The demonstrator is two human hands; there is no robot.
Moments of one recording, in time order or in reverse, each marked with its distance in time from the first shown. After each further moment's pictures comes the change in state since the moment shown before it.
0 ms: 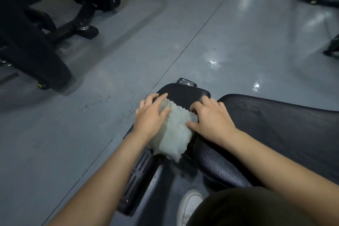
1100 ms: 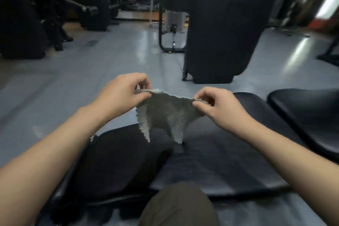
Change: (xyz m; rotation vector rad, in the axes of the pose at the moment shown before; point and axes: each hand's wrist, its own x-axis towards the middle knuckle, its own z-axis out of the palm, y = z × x) left_hand -0.109 0.403 -0.093 -0.026 -0.036 0.971; right_hand -0.343 0.192 -0.242 0.406 0.660 0.386
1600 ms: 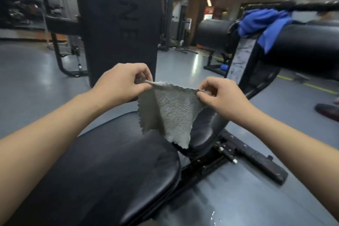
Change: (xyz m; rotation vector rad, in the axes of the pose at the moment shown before) left_hand 0.141 0.271 0.087 -0.251 -0.025 0.440; right_hand -0.113 0.094 -0.273 -0.400 0.371 0.247
